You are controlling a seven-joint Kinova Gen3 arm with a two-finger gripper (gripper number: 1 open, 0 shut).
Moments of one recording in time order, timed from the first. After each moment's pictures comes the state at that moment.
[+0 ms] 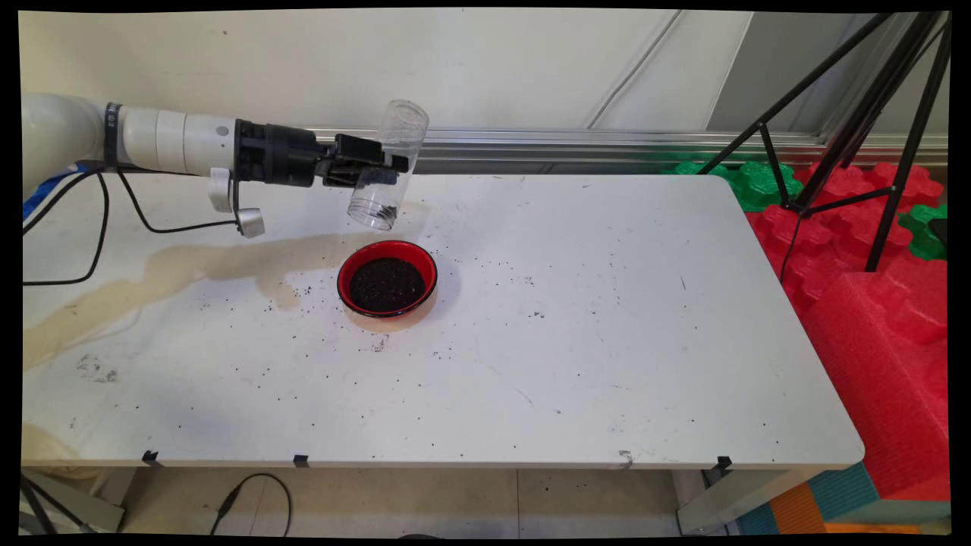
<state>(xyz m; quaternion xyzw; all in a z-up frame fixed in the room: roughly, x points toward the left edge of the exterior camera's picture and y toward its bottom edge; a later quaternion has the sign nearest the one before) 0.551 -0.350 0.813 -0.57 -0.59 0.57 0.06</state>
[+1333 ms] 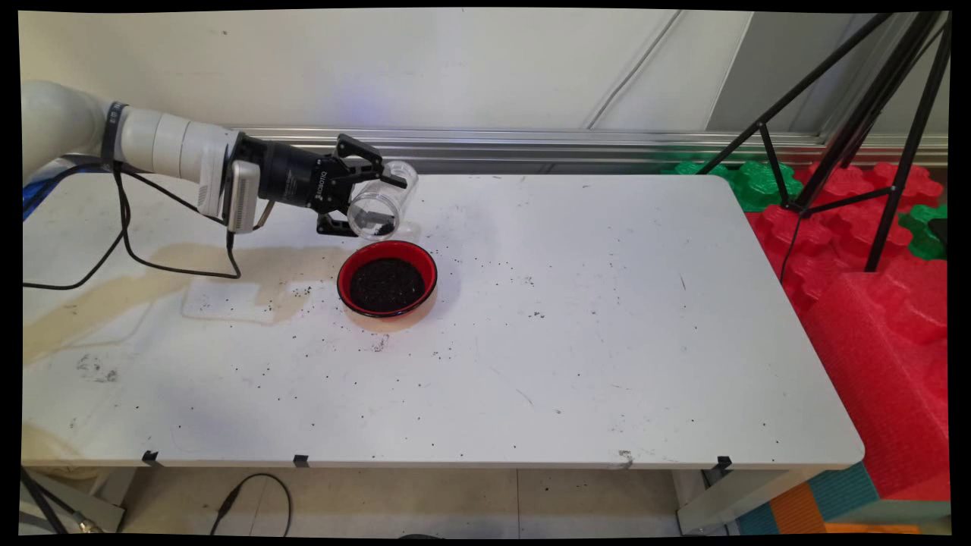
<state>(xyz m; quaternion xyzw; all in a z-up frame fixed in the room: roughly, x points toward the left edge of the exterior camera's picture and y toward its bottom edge) 0.546 -0.343 0.813 -0.31 -0.79 0.44 0.30</state>
